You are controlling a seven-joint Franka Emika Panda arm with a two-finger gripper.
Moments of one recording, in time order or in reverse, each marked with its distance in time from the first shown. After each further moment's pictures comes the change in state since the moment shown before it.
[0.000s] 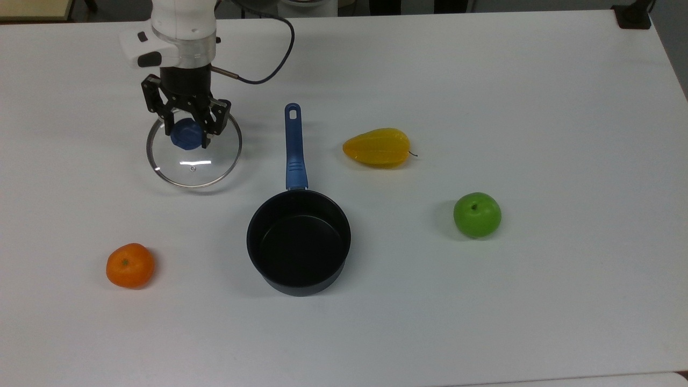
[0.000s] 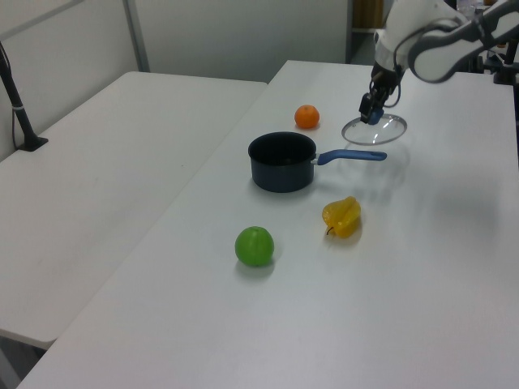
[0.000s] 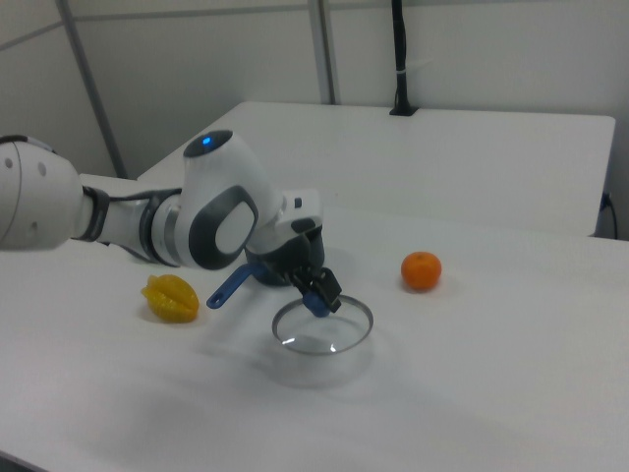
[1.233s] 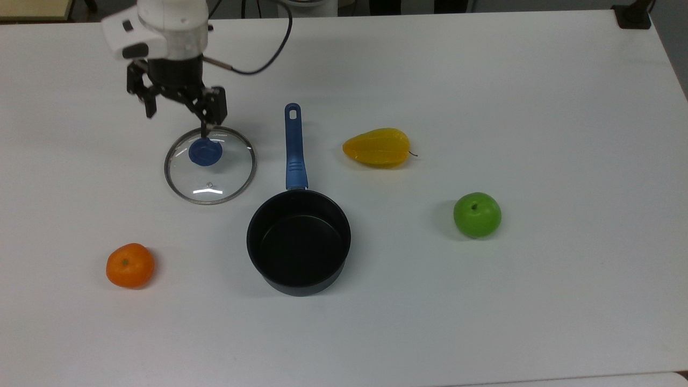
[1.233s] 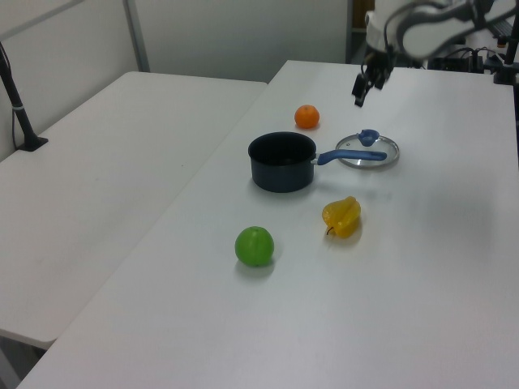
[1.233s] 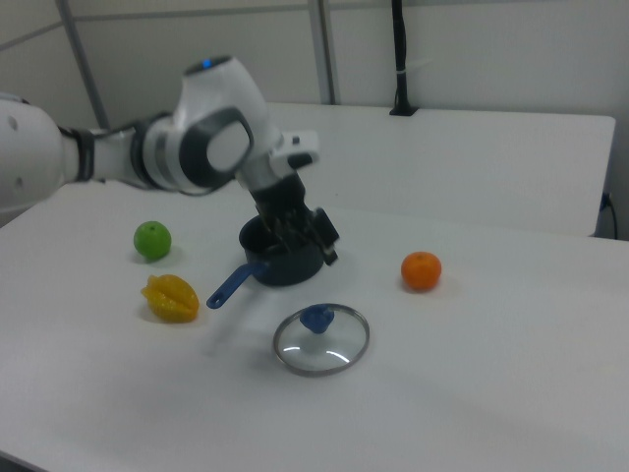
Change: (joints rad) arm 0.018 0.009 0.016 0.247 0.001 -0.347 -0.014
